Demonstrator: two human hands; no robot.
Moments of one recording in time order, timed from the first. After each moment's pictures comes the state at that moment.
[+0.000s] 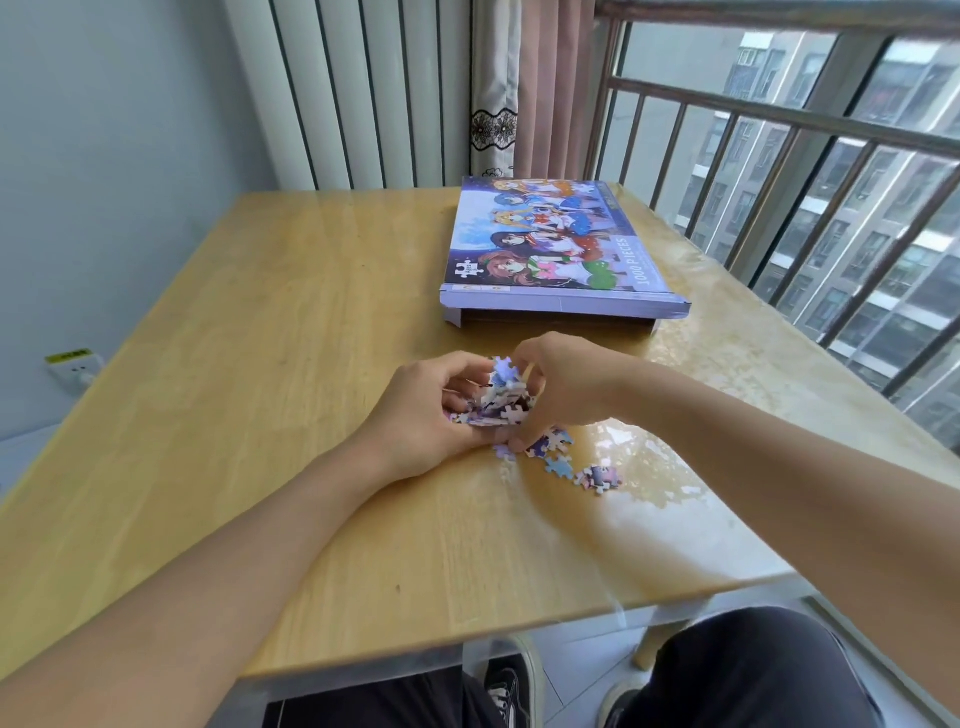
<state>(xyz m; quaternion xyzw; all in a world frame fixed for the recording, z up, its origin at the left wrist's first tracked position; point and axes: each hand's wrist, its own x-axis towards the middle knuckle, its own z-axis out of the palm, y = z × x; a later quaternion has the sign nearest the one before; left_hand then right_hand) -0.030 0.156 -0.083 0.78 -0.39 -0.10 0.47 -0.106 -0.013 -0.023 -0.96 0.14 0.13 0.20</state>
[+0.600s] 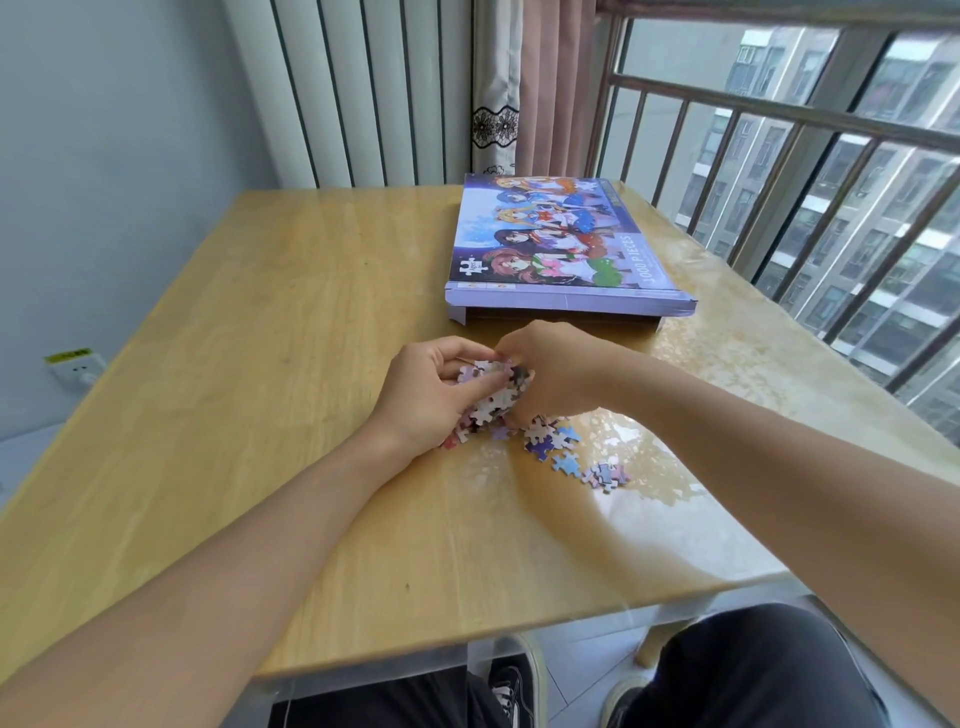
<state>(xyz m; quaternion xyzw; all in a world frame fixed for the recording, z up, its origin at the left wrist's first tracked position) -0.021 0.144 -0.087 0.74 -0.29 -0.14 0.59 -0.095 0.000 -0.019 -0.97 0.10 0.10 0.17</state>
